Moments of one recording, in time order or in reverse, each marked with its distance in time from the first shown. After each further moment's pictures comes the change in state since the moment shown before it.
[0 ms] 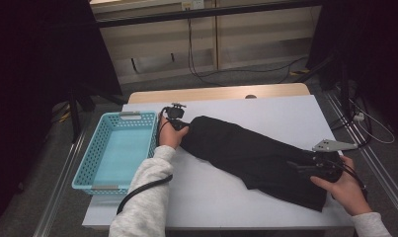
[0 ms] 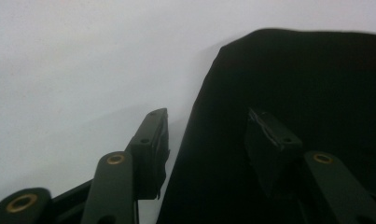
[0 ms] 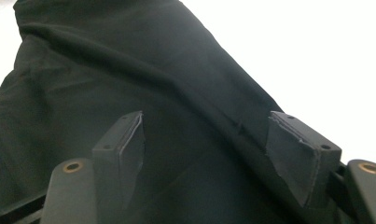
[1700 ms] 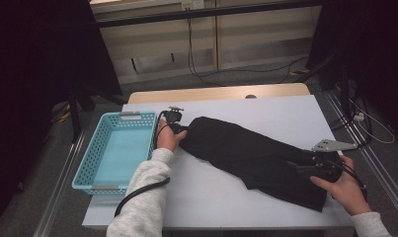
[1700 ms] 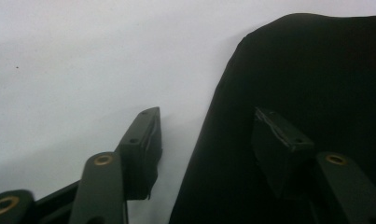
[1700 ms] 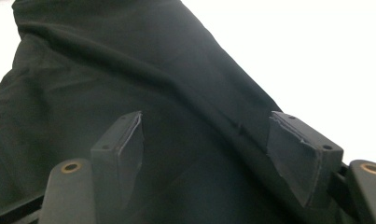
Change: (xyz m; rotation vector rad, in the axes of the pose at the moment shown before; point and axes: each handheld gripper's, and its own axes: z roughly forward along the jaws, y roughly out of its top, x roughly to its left) left arm 0.002 -0.011 0.000 -0.003 0.016 -0.045; right arm 0.001 0.001 0.000 0.001 -0.006 -0.011
